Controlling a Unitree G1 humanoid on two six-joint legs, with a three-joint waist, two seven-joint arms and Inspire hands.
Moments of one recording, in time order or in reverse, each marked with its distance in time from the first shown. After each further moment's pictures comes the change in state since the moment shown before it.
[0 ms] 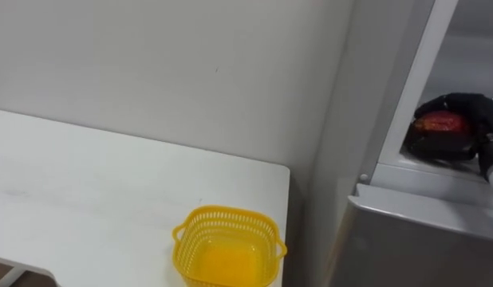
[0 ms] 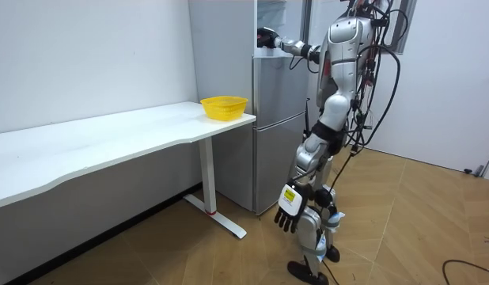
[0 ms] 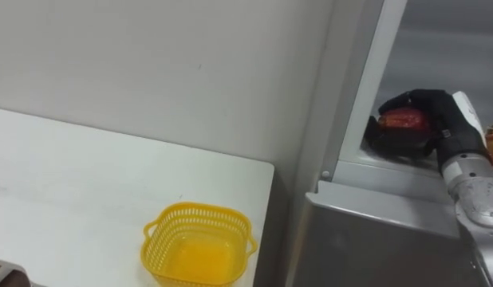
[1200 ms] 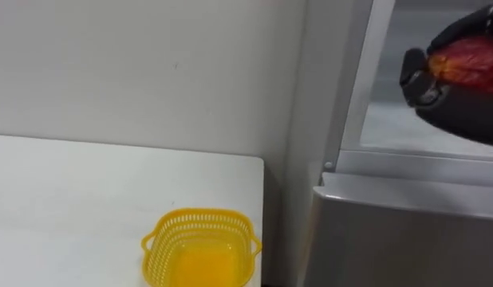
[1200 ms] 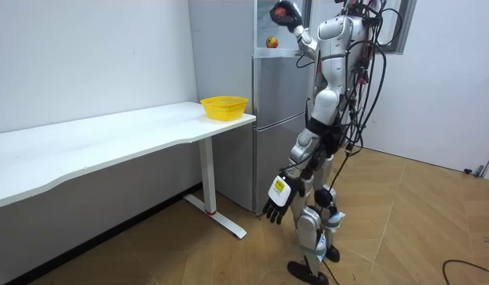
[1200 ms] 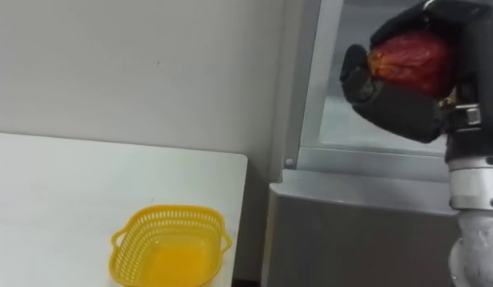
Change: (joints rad) left arm 0.013 -0.064 0.003 0.020 -0.009 -0.082 0.129; right arm 0.359 0.127 -0.082 -1.032 -0.208 -0.039 -0.341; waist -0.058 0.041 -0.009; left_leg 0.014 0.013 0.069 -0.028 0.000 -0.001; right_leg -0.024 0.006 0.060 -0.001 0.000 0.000
